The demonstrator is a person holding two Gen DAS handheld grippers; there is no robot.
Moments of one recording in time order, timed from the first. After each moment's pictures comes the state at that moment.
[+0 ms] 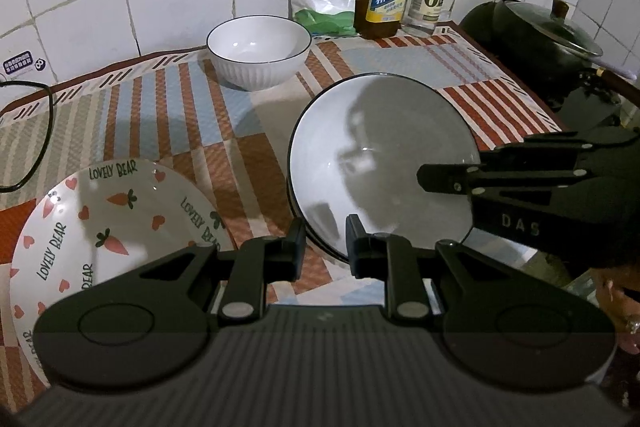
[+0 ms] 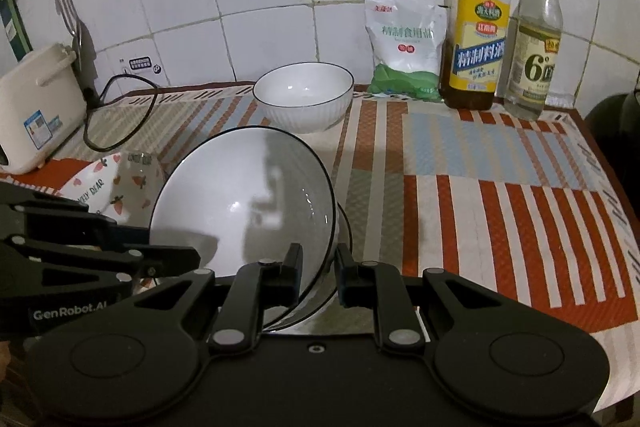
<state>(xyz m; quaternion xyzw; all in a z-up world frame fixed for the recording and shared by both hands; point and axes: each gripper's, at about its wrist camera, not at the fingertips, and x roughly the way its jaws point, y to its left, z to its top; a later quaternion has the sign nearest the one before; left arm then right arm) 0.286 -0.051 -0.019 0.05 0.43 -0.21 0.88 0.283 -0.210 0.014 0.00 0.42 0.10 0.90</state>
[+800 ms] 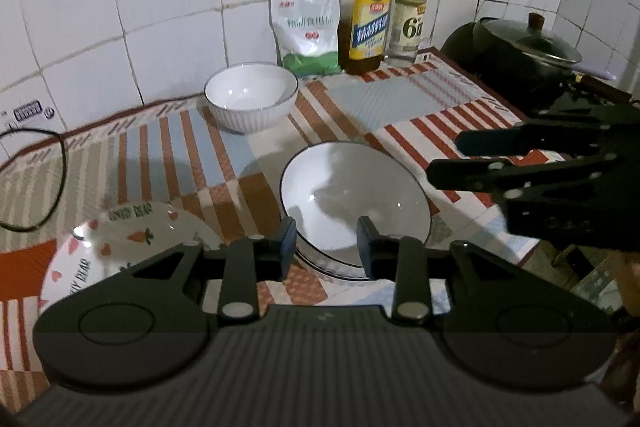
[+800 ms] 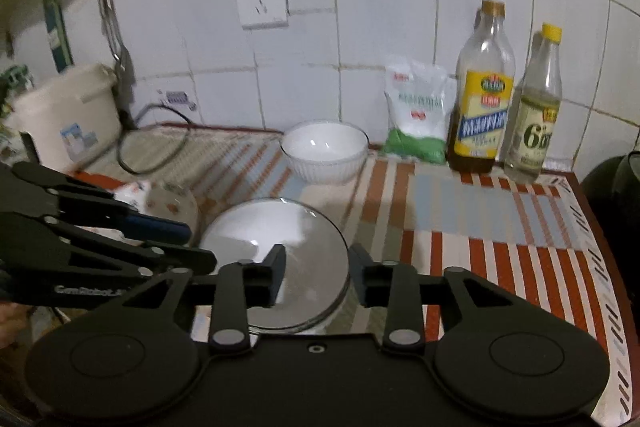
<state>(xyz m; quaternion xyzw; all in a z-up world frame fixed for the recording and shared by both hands) 0.262 -0.048 0.017 0.07 0.37 -0.23 0.90 0.247 -0.224 0.065 -0.01 0.34 0.15 0.93</state>
